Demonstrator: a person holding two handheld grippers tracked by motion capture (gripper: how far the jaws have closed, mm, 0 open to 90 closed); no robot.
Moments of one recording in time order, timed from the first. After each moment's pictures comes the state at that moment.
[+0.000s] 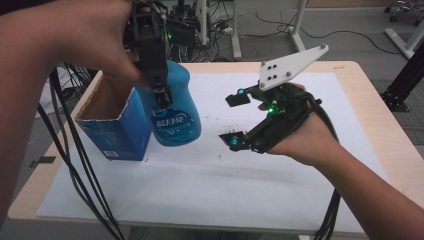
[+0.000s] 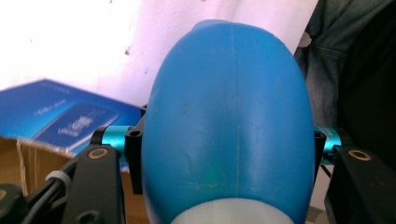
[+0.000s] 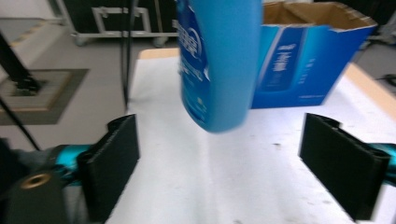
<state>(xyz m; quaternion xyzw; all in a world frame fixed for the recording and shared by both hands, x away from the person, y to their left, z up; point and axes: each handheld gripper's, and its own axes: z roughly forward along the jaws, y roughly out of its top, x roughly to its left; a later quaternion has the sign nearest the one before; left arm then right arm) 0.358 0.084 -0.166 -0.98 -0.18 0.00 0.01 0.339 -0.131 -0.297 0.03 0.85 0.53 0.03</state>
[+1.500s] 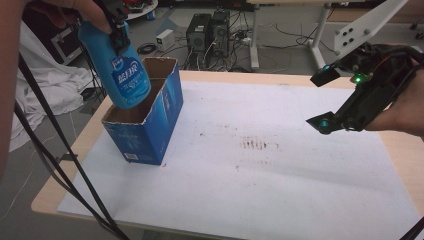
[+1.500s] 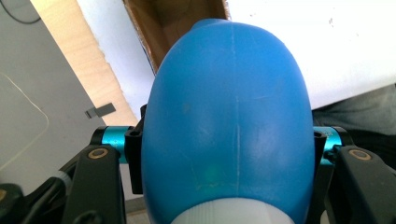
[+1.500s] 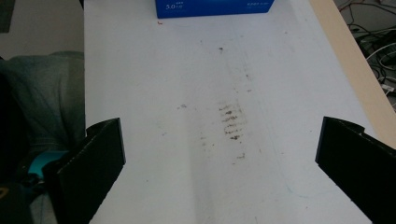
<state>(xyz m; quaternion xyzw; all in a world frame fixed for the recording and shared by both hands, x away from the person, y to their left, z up) 0.416 0.239 -0.116 -0.80 -0.60 0.02 0.02 0.368 -0.185 -0.215 0.06 0.94 0.33 0.07</state>
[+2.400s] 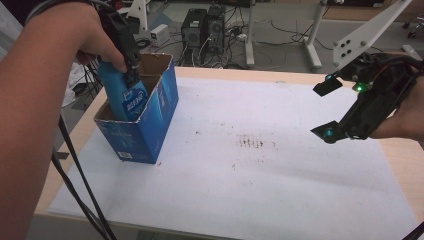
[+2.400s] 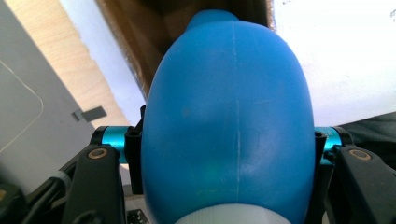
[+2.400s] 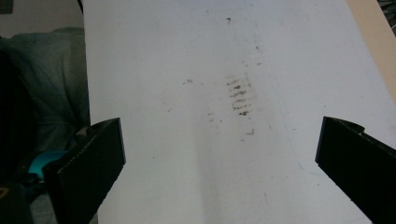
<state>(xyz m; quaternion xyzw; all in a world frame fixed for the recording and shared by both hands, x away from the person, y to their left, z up) 0.443 0.240 -0.215 -0.80 -0.60 0.05 0.06 0.371 -0.189 -0.228 0.06 0.95 0.29 0.05</state>
